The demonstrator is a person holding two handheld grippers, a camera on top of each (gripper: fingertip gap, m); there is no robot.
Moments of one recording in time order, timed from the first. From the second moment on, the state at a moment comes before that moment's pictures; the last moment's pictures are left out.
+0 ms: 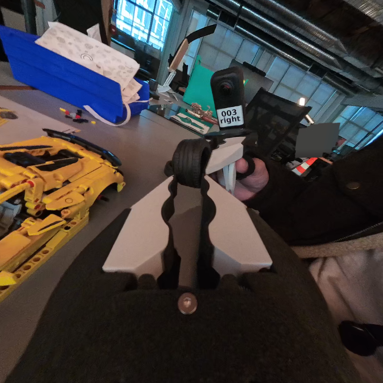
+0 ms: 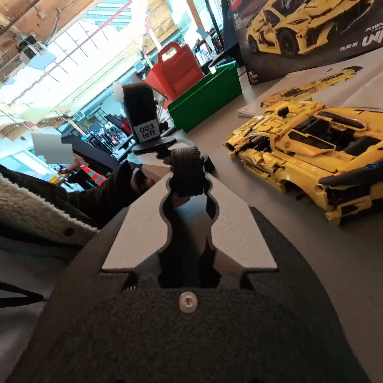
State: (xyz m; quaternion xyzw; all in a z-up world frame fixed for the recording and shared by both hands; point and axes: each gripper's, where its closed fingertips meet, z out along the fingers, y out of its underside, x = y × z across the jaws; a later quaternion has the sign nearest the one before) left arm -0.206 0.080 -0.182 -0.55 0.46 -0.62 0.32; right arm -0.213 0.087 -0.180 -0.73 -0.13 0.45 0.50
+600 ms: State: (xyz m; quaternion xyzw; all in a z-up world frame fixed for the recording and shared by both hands) left arm -0.209 0.104 -0.184 -0.60 0.42 -0.56 0.38; right arm -0.209 0.098 -0.191 -0.74 -0.01 0.48 0.47
